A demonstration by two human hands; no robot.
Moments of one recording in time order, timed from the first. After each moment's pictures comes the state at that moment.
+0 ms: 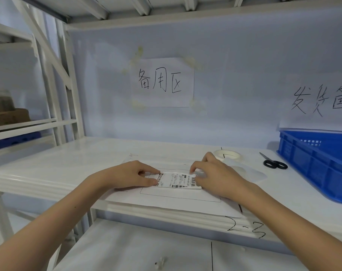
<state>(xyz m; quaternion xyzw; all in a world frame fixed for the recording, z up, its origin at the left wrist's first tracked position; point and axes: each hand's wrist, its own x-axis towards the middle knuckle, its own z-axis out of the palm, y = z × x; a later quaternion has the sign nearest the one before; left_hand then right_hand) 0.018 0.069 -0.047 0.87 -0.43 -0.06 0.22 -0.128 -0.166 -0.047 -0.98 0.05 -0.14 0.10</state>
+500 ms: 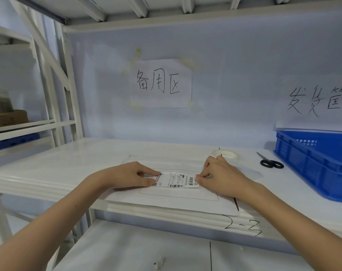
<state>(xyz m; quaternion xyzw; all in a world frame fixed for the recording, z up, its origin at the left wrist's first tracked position) 0.016 0.068 -0.045 0.87 -0.44 -0.08 0.19 -0.138 -0.180 -0.047 -0.99 0.04 -0.13 0.07</state>
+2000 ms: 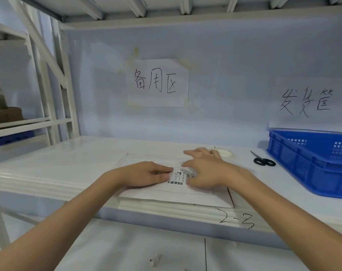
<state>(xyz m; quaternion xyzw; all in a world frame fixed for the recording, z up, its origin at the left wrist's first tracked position) -0.007 0.039 -0.046 0.86 -0.48 -0.08 0.14 -0.135 -0.148 -0.020 -1.00 0.01 -0.04 -0.02</state>
